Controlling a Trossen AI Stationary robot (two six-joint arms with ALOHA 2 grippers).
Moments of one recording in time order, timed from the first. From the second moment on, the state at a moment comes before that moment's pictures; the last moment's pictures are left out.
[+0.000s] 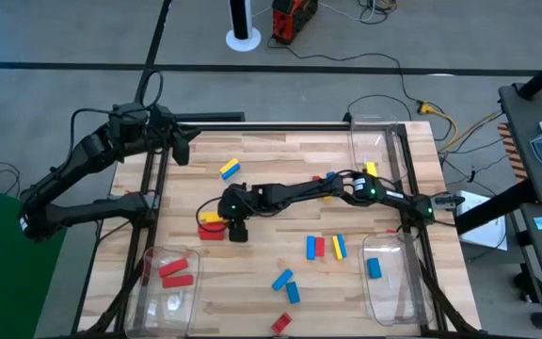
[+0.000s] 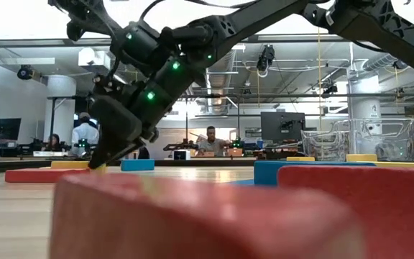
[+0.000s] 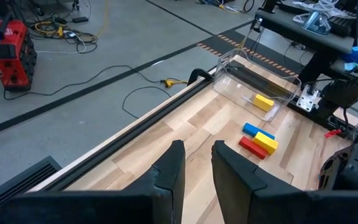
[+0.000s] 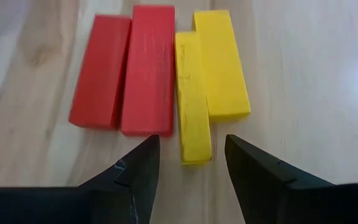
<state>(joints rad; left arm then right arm) 0.62 0.78 1.03 -0.64 0.03 -0.19 0.00 2.52 2.05 -0.36 -0.05 -0.07</state>
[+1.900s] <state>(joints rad) 0.62 0.78 1.05 -0.58 0.00 -0.20 -0.14 2.29 2.04 -0.60 -0.03 0.00</state>
